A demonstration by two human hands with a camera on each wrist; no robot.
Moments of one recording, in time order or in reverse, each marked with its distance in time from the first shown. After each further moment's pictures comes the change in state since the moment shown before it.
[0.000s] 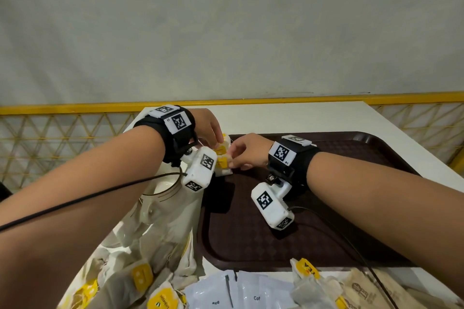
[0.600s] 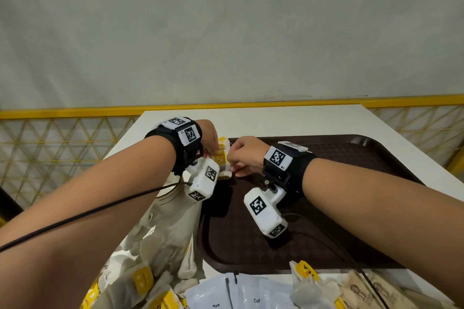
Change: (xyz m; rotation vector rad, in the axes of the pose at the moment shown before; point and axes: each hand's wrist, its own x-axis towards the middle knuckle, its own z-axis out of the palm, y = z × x) left_hand 0.009 -0.001 0.011 0.154 0.003 -0.021; right_hand -0.004 -0.012 0.010 0.264 0.116 0.160
